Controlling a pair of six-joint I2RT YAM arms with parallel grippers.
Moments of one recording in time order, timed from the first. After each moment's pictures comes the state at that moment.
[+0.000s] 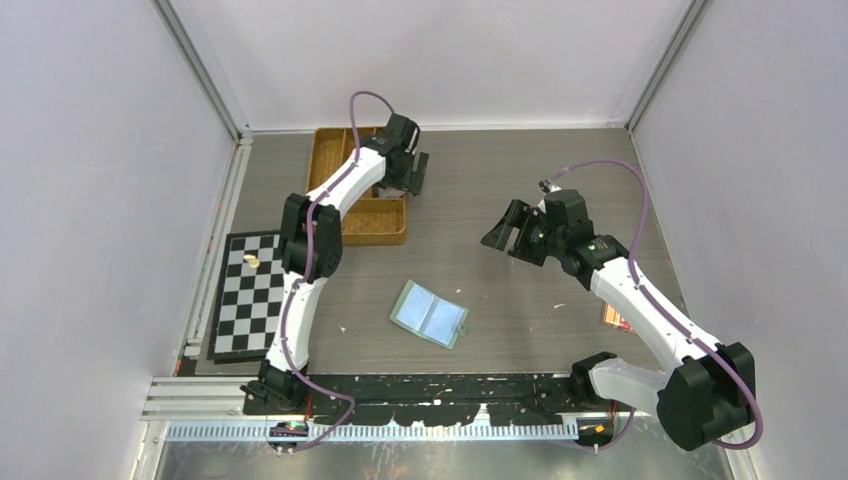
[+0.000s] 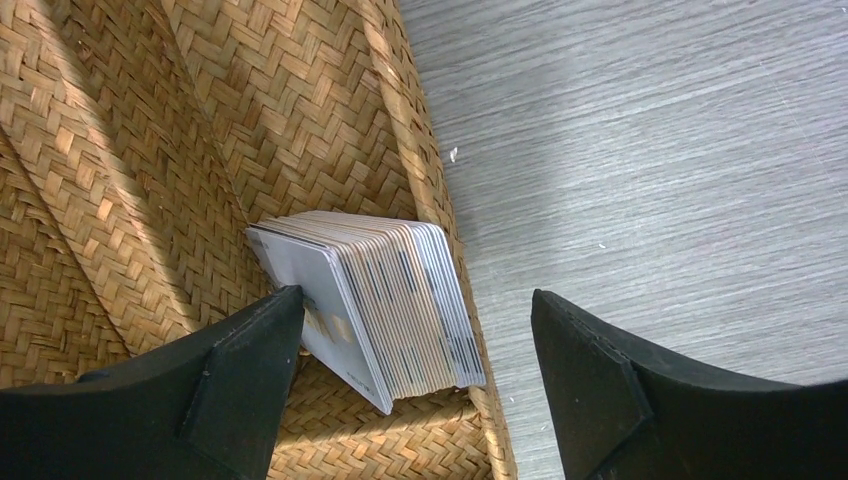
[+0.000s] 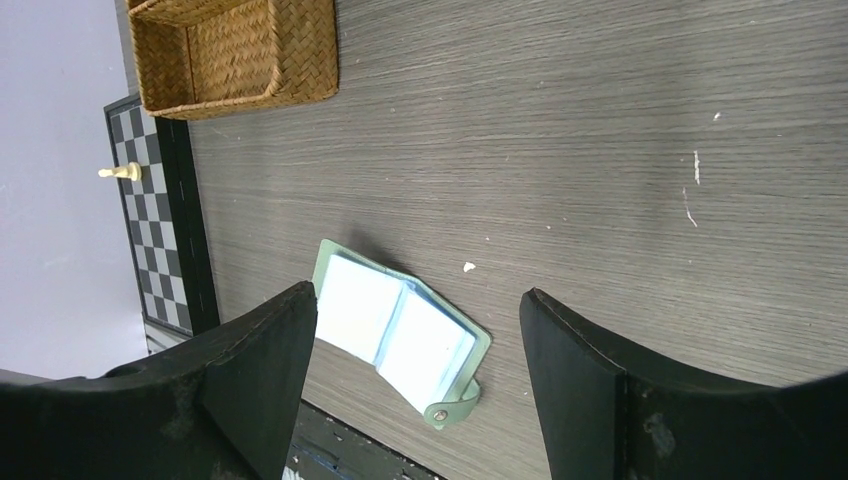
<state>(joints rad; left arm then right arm) -0.45 2.34 2.12 -0.78 -0.12 -0.16 0.34 1.12 0.82 -0.39 -0.24 0.70</state>
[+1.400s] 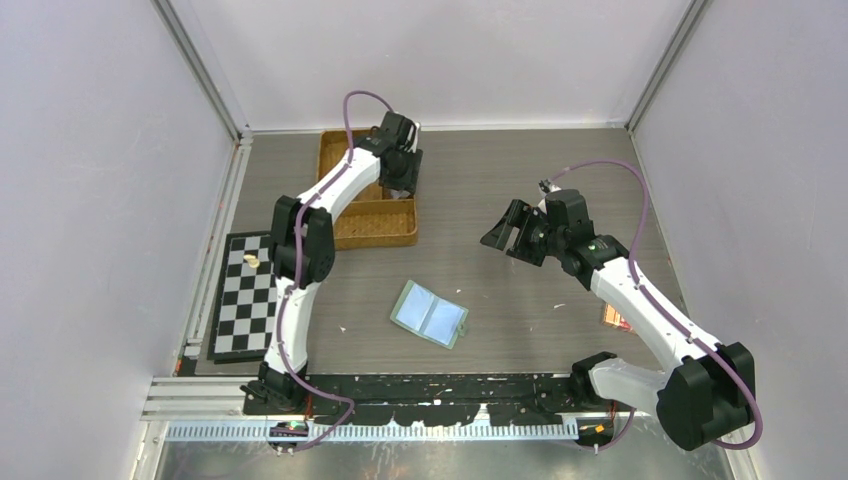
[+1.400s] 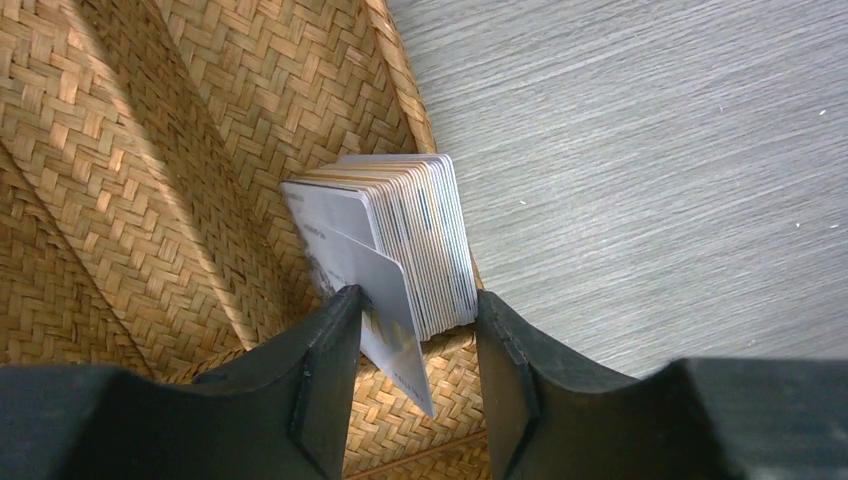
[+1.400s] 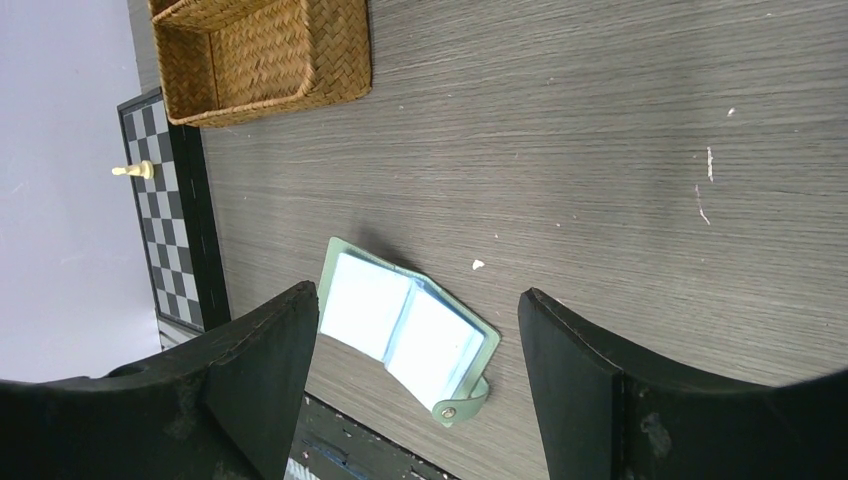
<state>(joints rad) -0.44 2.25 2.02 -0.73 0.00 -0.18 0.34 1.12 0.82 -0.38 -0.27 0.72</state>
